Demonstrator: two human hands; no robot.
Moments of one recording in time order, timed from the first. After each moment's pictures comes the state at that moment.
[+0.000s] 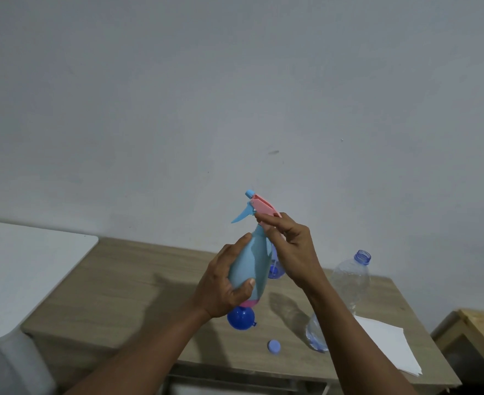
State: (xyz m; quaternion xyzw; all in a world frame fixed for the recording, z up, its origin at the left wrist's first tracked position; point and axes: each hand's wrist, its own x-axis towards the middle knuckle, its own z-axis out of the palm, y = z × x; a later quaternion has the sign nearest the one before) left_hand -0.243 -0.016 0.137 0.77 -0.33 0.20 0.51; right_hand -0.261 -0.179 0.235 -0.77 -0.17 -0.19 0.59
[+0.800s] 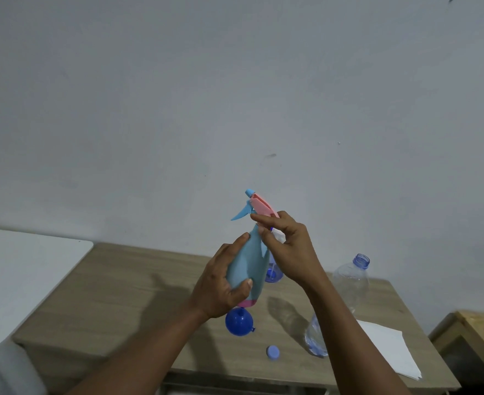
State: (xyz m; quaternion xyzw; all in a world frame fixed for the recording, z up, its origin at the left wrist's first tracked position) left_hand -0.234 -0.015 0.141 0.77 -0.32 0.20 0.51; right_hand -0.254 -0.179 0.242 -0.81 -0.15 -0.20 0.54
